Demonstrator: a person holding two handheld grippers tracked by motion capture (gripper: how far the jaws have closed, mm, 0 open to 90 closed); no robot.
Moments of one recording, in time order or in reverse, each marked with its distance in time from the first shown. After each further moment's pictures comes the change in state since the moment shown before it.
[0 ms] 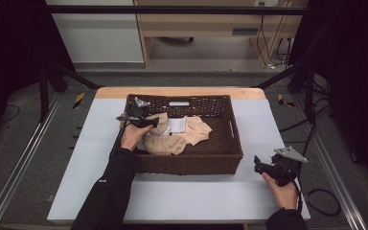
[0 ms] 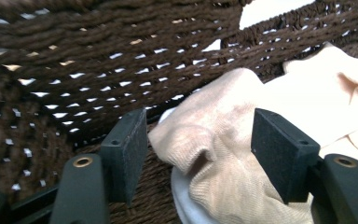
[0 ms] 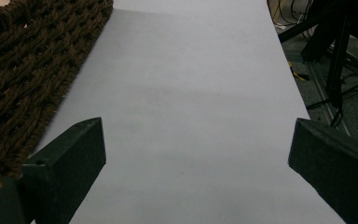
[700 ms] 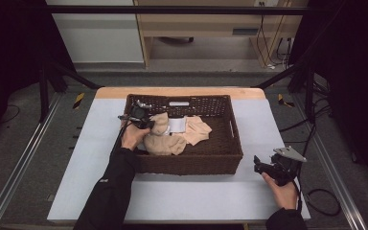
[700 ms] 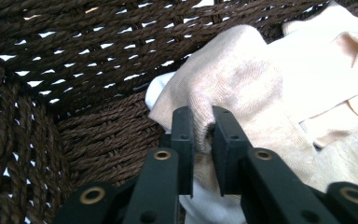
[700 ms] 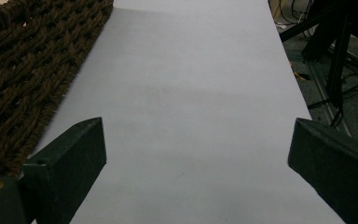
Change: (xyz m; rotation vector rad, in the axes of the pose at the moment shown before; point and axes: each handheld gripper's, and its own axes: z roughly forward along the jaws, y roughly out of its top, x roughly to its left) left arm -0.001 -0.003 0.003 0.120 -0.031 0.002; right arm 0.000 0.000 0.001 0.005 0.001 0.000
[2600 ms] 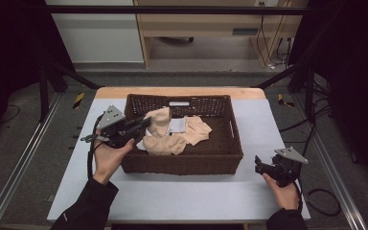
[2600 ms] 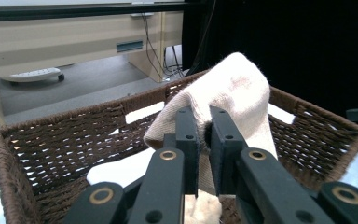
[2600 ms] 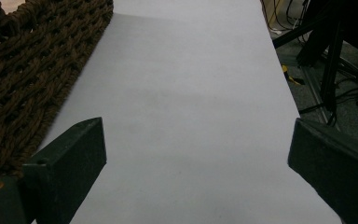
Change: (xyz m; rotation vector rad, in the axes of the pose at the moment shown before) left arm -0.038 -0.030 -0.166 -0.534 -0.244 0.044; right arm 0.000 0.001 -0.007 -0.019 -0.013 -0.013
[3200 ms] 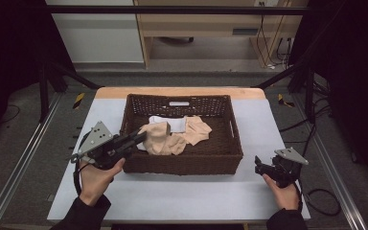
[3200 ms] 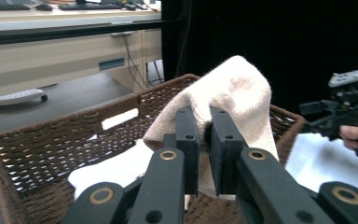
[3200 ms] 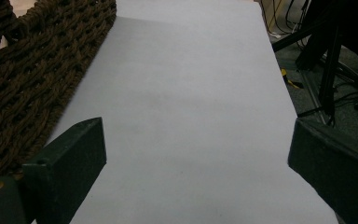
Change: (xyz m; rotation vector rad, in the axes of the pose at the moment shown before) left arm -0.031 -0.009 -0.049 -0.058 -0.079 0.056; right arm 0.002 0.001 -0.004 -0.010 0.000 -0.009
